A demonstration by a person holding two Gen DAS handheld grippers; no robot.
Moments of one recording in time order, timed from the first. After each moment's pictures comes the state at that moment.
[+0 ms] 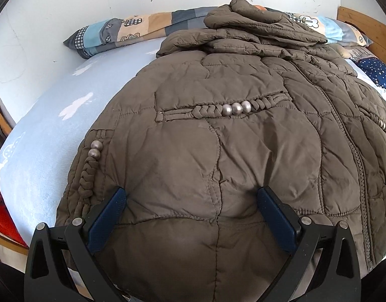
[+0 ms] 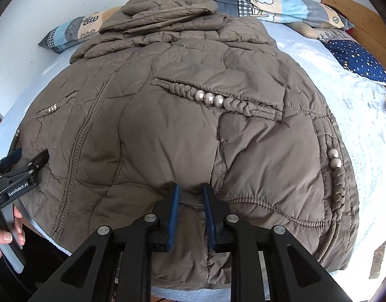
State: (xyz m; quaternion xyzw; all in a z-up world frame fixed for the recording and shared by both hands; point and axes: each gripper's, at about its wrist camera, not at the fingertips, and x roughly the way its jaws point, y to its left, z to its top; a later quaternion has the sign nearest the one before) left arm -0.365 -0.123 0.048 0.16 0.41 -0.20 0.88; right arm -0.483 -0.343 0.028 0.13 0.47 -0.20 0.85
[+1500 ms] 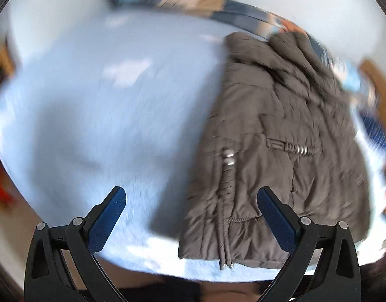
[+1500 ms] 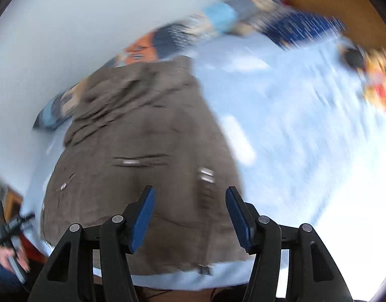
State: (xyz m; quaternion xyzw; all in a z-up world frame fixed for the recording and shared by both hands) left arm -0.277 0.028 0.098 -0.03 0.54 -0.21 0.81; right arm -0.598 -0.442 0.083 0.31 0.34 -0.26 0.85
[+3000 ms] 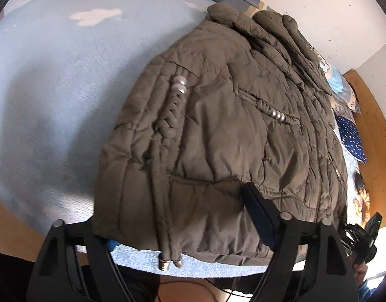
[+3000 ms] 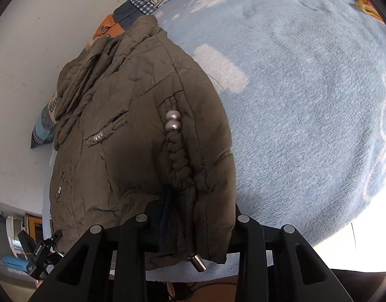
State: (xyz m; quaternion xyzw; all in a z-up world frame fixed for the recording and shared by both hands) left arm -0.317 -0.028 0.047 -0.08 0.57 -0.25 0.78; right arm -0.583 -0.452 0.017 0.43 0.38 -0.24 0.78
